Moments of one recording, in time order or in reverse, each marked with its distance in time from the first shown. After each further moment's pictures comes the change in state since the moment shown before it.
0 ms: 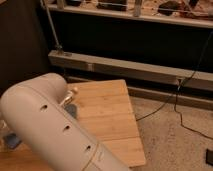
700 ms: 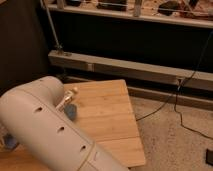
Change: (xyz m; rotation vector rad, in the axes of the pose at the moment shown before) arm -0.006 0.001 0.011 -0.010 0.036 -0.008
